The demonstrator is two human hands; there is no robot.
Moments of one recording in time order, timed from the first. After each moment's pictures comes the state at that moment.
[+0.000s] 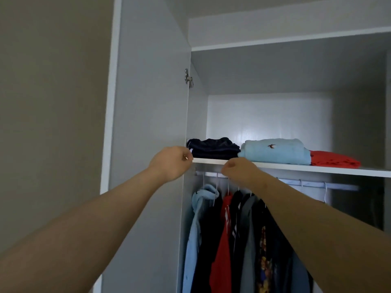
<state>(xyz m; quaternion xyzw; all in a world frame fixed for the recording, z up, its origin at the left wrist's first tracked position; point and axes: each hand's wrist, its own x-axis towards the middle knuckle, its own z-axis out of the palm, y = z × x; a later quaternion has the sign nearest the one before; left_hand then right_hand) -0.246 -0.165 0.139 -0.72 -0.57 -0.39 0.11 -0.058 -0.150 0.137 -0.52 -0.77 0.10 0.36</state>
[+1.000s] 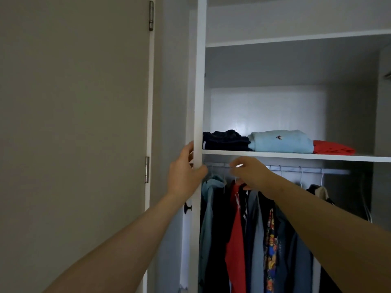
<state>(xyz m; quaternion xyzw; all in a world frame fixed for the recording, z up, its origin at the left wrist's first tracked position) -0.308 -0.217 0.082 -0.66 -0.37 -0.65 -0.10 -0.136 -0.226 0.114 -0.53 -0.69 0.22 0.43</state>
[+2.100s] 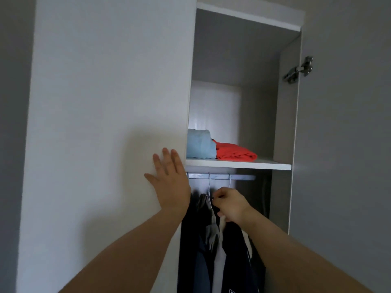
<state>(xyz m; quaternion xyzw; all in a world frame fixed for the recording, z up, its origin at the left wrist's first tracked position) 0.054 0.012 0.068 -0.66 -0.61 -0.40 0.19 0.175 -0.063 0.068 -0.68 -0.58 0.15 0.43</state>
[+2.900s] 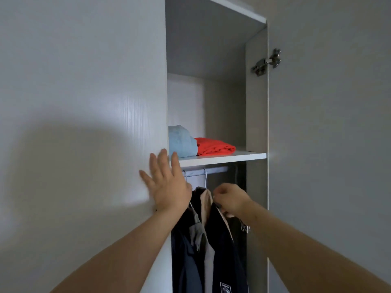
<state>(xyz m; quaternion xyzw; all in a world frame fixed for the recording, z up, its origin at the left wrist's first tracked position) 0.061 0.056 0.073 -0.77 -0.47 -0.42 0.12 0.183 -0.031 0.069 -0.75 -0.48 0.11 0.44</state>
